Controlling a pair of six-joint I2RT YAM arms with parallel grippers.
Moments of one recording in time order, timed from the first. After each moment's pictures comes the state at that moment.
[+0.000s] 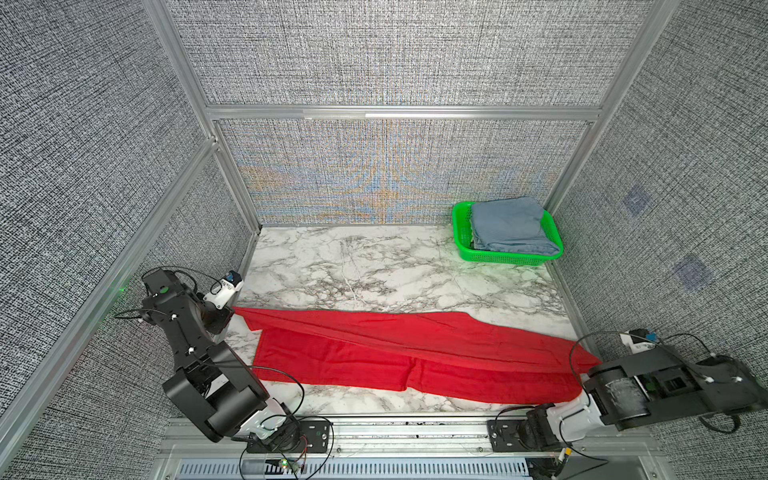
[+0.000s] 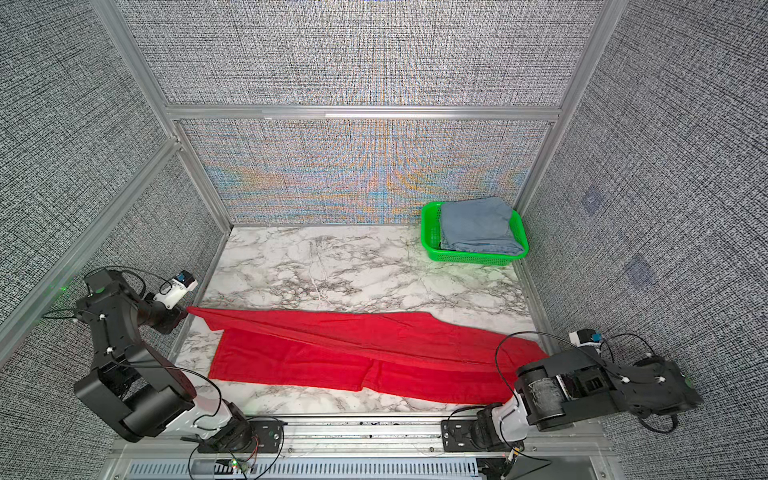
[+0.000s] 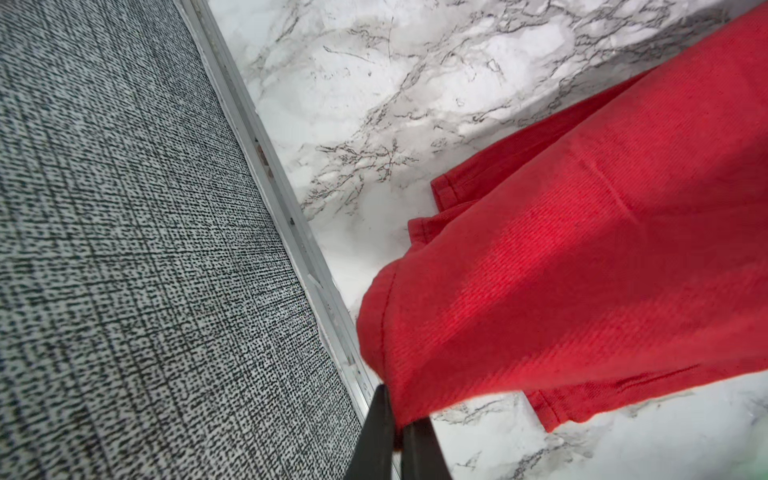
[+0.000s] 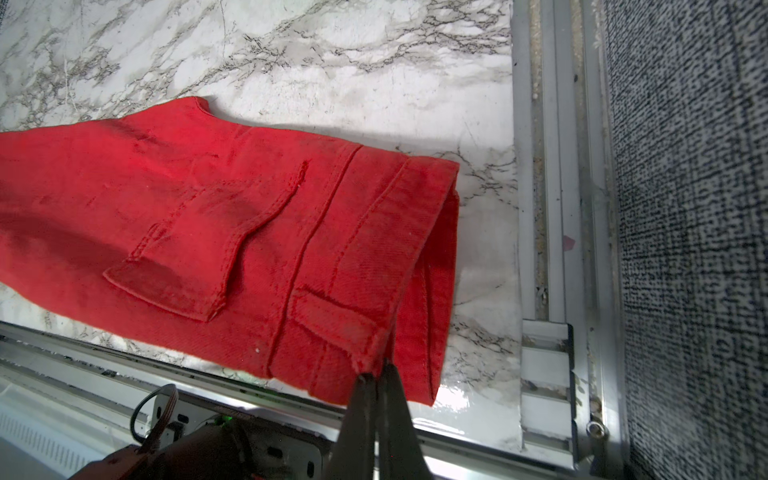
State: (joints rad) left arm 0.74 1.46 1.23 -1.01 0.36 1.24; right arm -1.47 1.52 1.11 -1.45 -0.61 -1.54
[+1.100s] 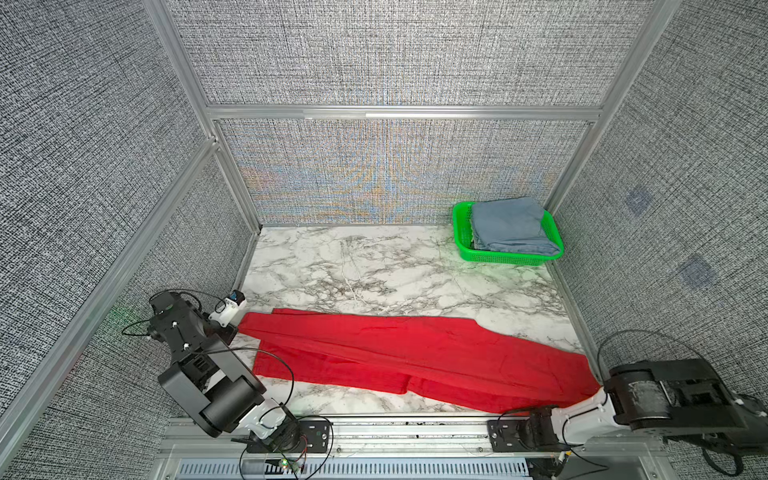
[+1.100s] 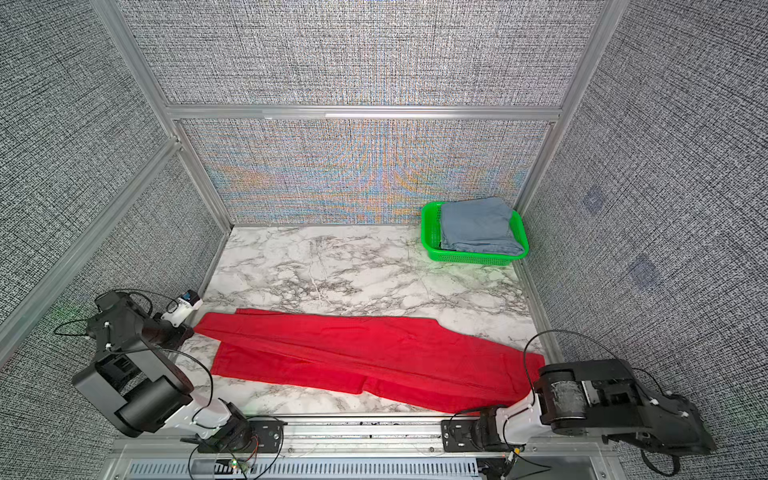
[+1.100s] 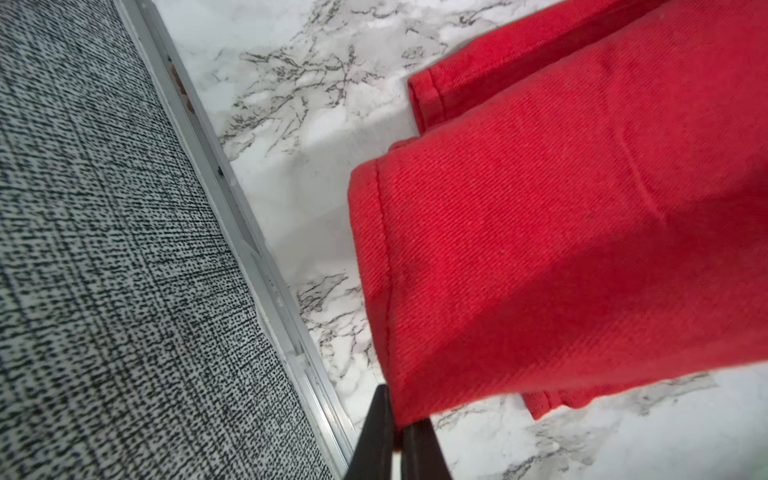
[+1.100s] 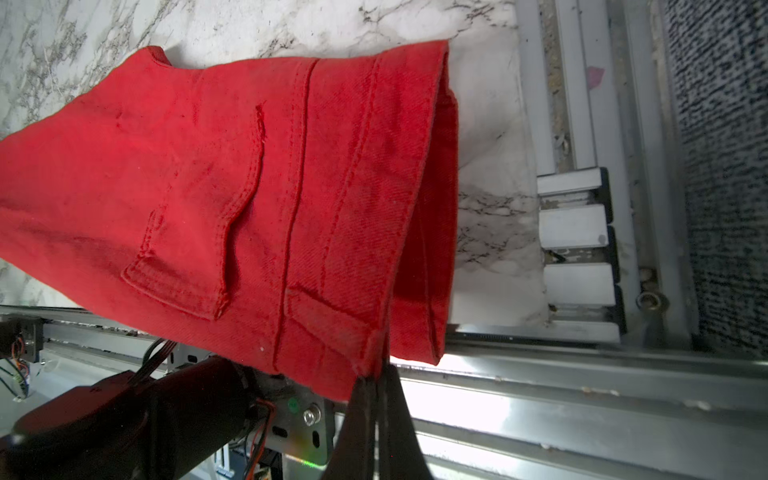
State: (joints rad) left arm 0.80 1.49 1.05 -0.91 0.34 1.28; right arm -1.68 1.64 1.07 -1.45 -0.44 -1.60
